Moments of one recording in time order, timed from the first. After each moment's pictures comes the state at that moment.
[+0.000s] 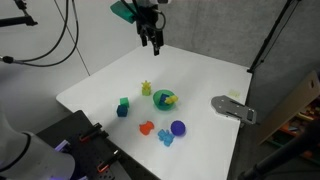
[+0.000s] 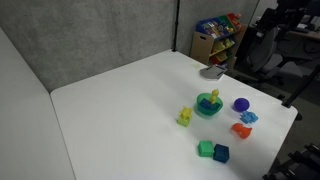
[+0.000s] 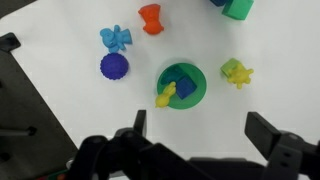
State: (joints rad) arm 0.00 -0.18 -0.03 -2.15 0.00 2.01 0.18
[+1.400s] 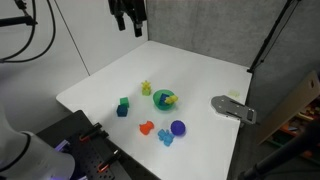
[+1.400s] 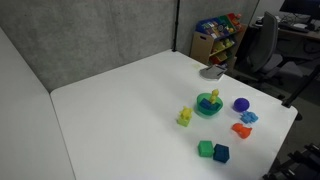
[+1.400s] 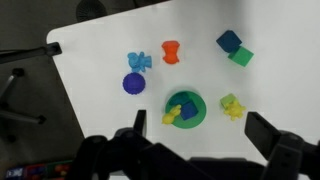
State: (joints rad) arm -0.01 -0.44 -0.02 -2.14 -0.07 1.68 0.03
